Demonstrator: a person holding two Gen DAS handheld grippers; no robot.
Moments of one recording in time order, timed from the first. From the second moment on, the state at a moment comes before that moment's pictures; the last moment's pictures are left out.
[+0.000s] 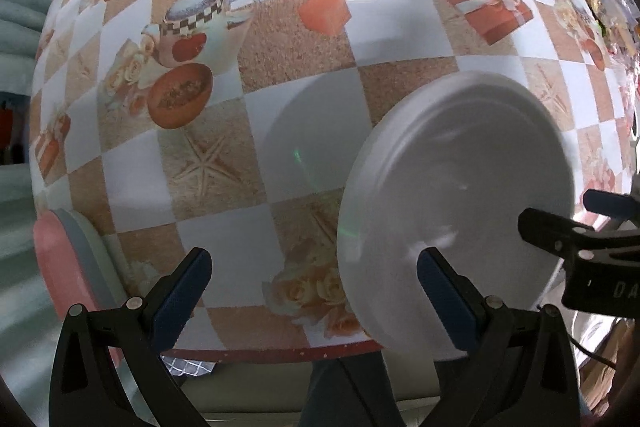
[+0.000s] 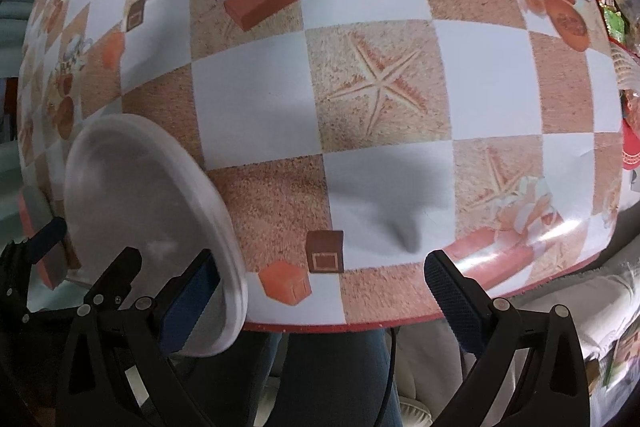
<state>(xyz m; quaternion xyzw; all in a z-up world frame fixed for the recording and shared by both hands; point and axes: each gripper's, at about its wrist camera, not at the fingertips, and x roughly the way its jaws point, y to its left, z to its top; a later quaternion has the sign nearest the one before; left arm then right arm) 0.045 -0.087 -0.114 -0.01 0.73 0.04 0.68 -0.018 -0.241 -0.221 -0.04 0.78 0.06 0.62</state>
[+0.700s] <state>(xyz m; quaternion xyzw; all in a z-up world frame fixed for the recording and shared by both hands) 0.036 -0.059 -0.157 -0.08 0.73 0.03 0.68 0.009 -0.215 -0.241 -0.05 0.79 0.06 0.61</state>
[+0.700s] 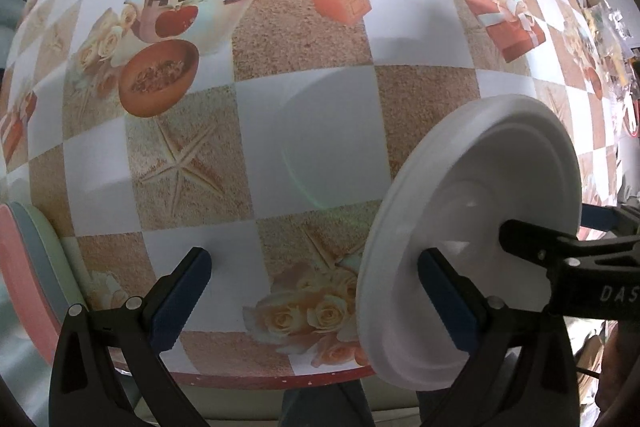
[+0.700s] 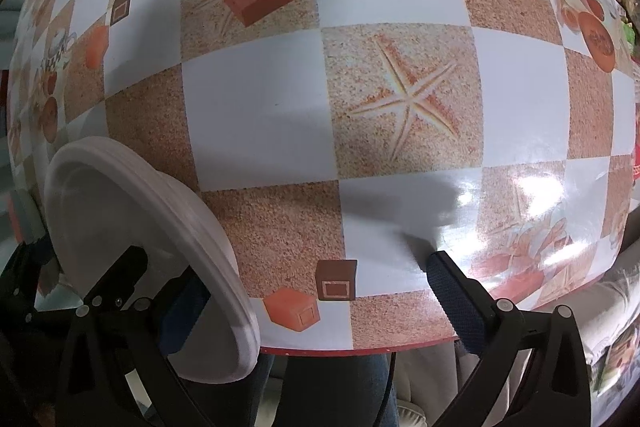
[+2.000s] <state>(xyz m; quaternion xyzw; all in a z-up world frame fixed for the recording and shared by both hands) 0.037 -0.009 -0.139 -0.12 0.72 0.01 0.68 -0.007 -0.102 -0.232 -0.05 0.77 0.14 0.62</state>
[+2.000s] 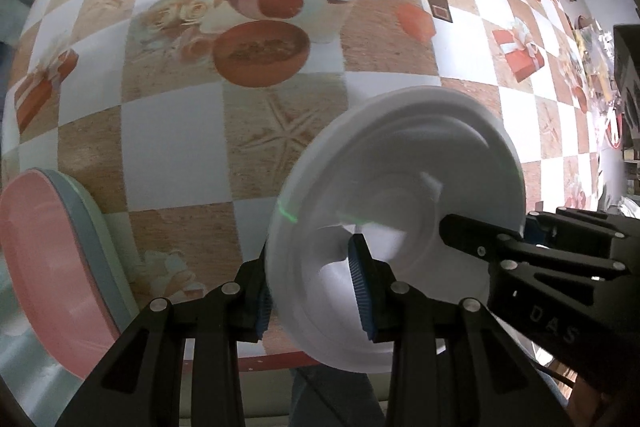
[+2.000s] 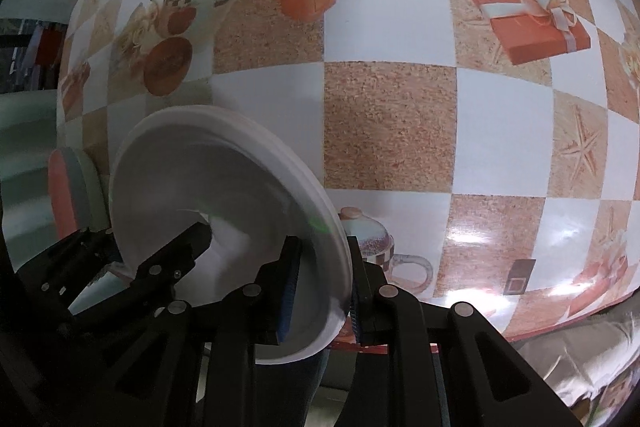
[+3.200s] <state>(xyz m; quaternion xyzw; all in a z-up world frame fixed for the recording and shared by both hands) -0.014 0.052 -0.135 -0.13 0.69 0.02 0.71 -0.035 -0.049 -0.203 -0.08 0.78 0.13 0.61</state>
